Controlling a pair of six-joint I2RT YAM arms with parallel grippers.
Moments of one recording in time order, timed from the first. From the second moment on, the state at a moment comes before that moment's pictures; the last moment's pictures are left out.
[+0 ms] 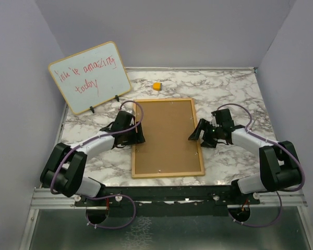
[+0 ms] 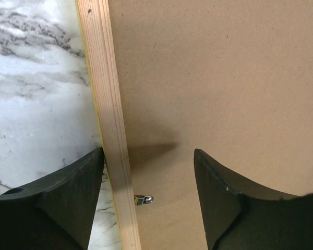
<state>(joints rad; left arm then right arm) -0.45 1.43 0.69 -0.20 0.13 -0.54 0.25 1.43 0.65 -0.23 -0.39 0.65</state>
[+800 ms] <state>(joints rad) -0.54 1.34 0.62 -0.25 0.10 -0.66 0.26 1.28 0.55 -0.31 -0.38 0.63</state>
